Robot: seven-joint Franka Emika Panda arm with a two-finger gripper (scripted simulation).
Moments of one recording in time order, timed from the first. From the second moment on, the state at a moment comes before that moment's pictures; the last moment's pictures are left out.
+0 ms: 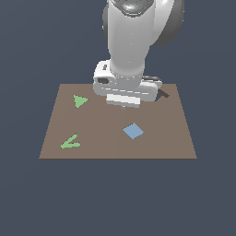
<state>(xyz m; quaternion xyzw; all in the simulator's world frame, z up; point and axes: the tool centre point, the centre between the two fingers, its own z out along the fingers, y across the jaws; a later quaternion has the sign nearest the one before) -0.052 0.023 0.036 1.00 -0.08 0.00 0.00</state>
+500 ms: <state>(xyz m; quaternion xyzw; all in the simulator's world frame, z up) -0.083 0.083 0.038 0.98 -0.22 0.00 0.00</state>
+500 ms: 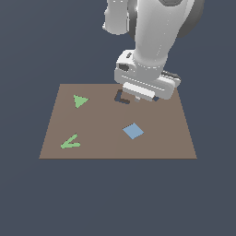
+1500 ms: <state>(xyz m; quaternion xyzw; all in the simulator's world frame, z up) -0.092 0.159 0.040 0.93 -0.37 0.00 0.00</state>
